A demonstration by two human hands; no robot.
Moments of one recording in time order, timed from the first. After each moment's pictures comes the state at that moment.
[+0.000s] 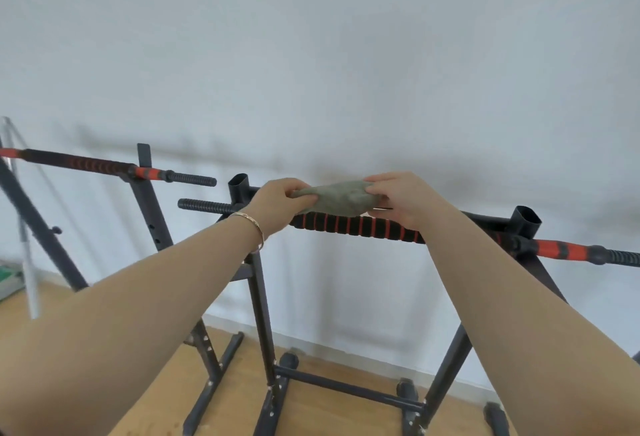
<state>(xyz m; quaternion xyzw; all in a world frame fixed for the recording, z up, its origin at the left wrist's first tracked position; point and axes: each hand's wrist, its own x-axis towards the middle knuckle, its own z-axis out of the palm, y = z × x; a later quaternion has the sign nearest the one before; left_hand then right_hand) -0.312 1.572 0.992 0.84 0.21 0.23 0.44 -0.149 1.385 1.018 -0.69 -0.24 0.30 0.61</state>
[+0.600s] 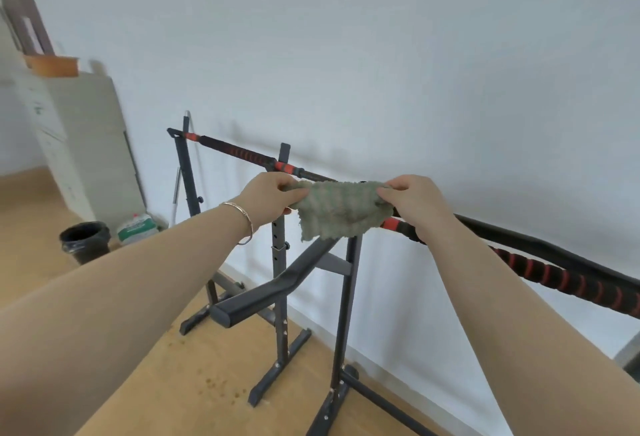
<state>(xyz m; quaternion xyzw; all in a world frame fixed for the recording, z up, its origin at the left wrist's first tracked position) -0.531 1.647 1.027 0.78 0.36 0.32 0.40 -0.313 1.492 1.046 -0.74 -0.40 0.15 0.51</state>
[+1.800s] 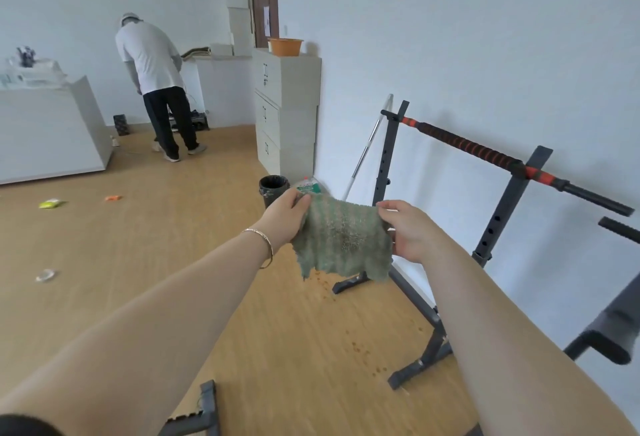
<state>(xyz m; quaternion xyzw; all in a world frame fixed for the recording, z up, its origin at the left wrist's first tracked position) -1.001 1.725 0.941 0.61 0.58 0.41 0.35 -0.763 1.687 0.974 -0.58 -0.42 0.55 0.43</state>
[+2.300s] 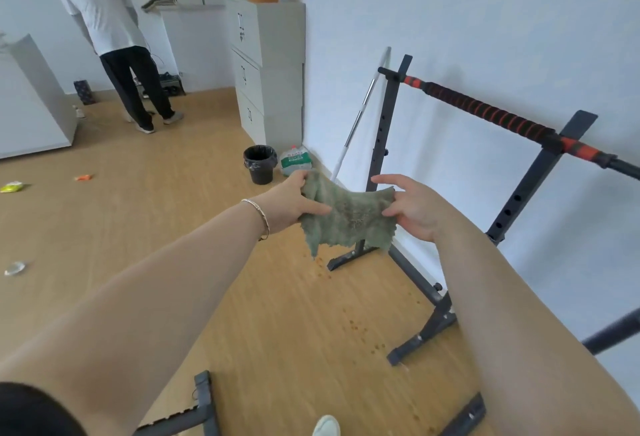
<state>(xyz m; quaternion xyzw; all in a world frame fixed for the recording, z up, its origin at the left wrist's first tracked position) -0.981 1.855 0.912 0.57 0.47 0.30 0.61 -0.725 1.812 0.927 -0.52 -0.49 0.58 0.40</state>
